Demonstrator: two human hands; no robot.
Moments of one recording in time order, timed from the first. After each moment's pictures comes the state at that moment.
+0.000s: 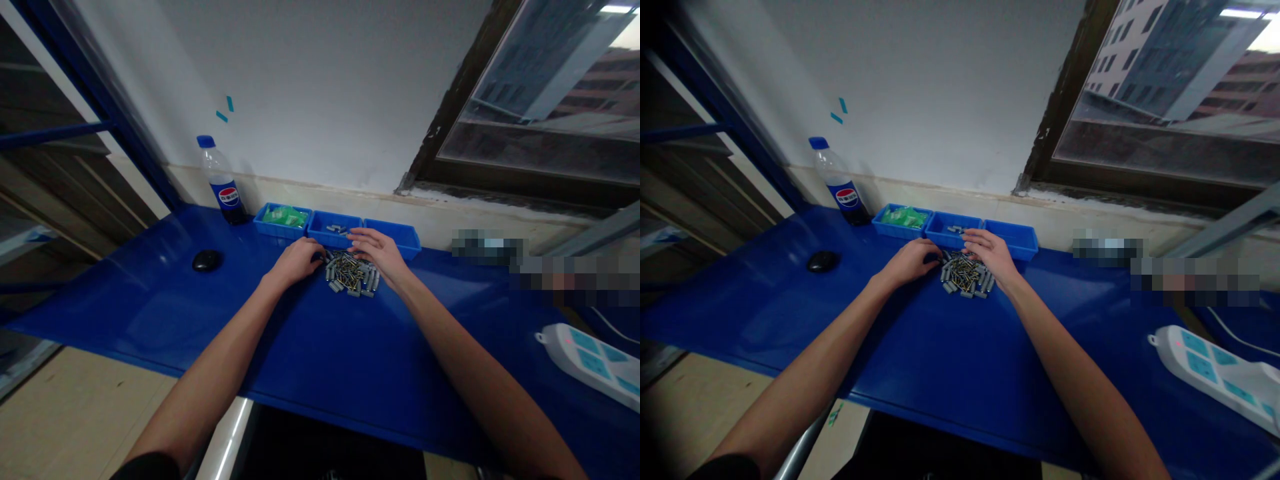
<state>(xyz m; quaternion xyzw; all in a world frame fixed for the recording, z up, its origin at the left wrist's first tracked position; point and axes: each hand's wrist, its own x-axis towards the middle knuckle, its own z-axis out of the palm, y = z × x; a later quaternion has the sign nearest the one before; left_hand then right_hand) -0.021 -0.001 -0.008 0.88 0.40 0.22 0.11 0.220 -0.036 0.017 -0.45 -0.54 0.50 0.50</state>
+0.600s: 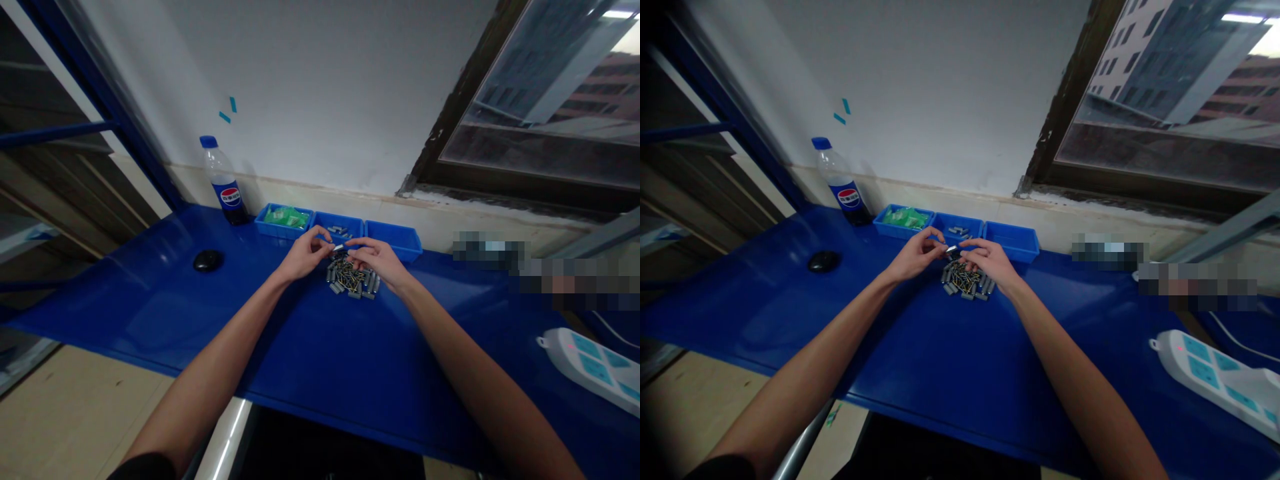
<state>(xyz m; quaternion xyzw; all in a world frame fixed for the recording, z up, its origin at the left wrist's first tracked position) -0.001 -0.009 0.004 0.69 0.35 0.42 0.47 0.220 -0.040 0.016 -0.46 -0.56 0.53 0.44</state>
